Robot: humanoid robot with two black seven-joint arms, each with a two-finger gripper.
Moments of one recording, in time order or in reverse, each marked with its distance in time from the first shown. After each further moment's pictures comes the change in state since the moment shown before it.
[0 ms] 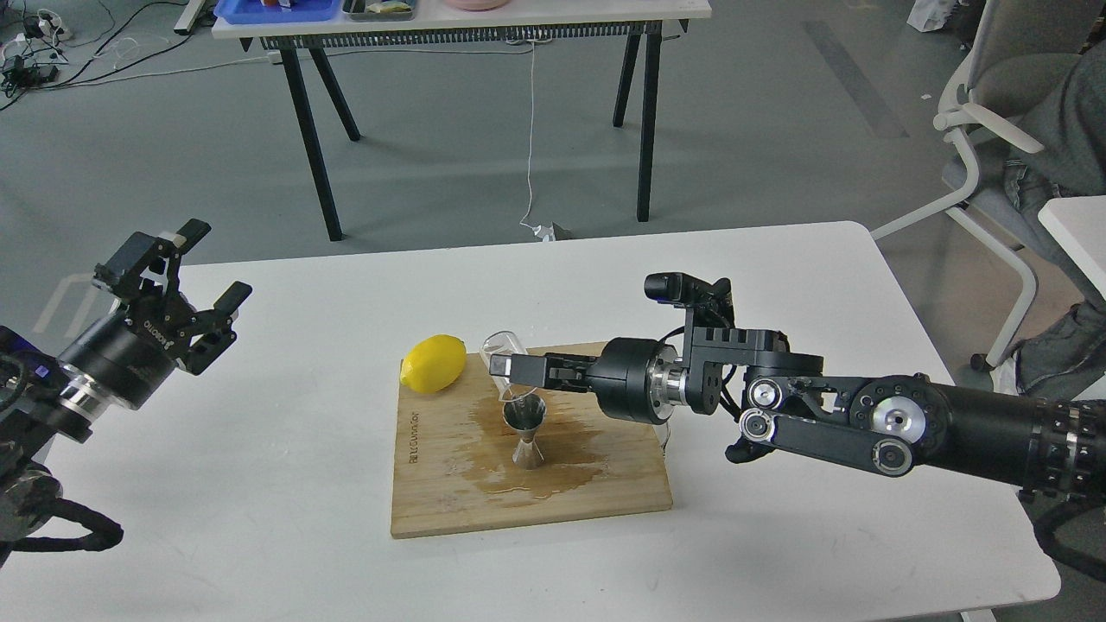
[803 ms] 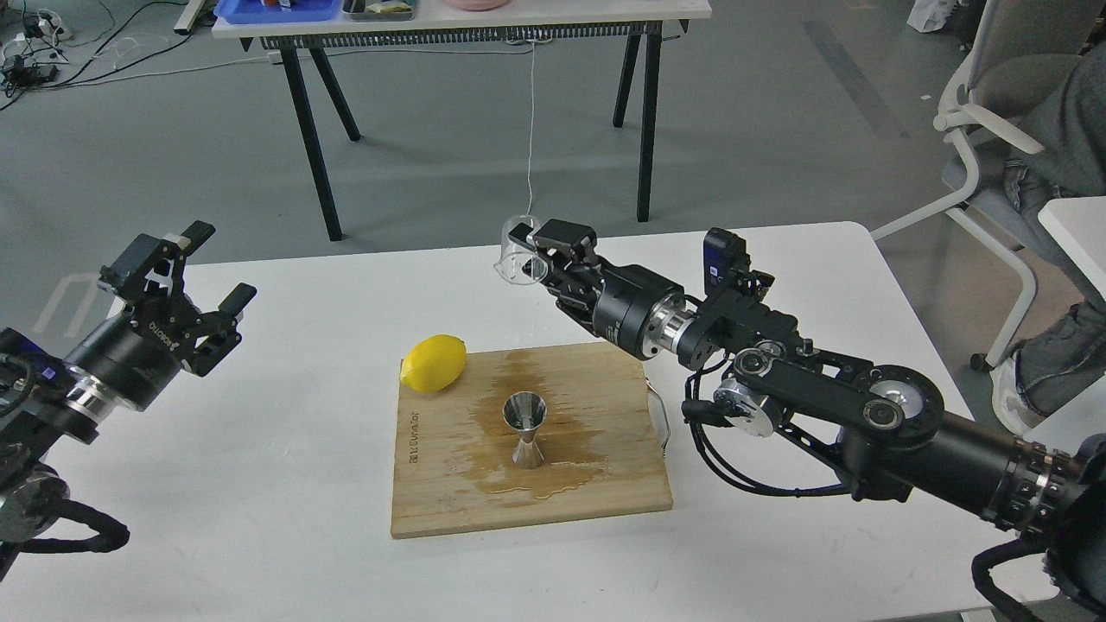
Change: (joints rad) left arm 0.001 -0.021 0.000 0.012 0.000 0.000 0.000; right arm -0.222 0.133 0.456 -0.047 0.506 -0.207 -0.007
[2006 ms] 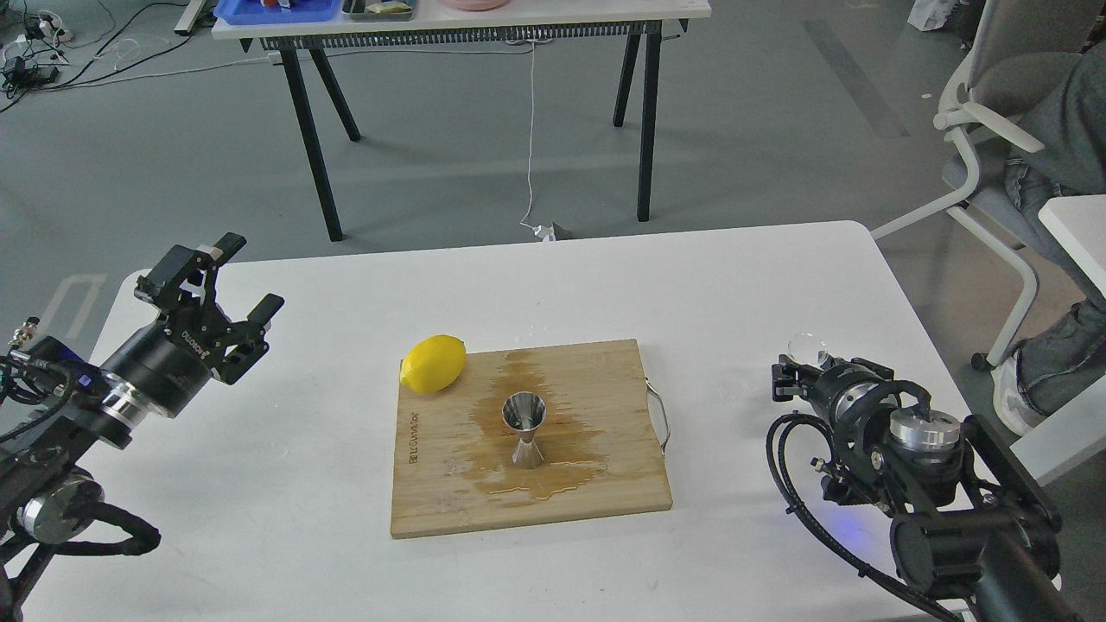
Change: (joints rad) left arm -0.011 -0.042 0.035 0.011 0.003 0.019 0.000; right arm -0.493 0.152 0.884 -0.197 0.951 -0.290 -0.040
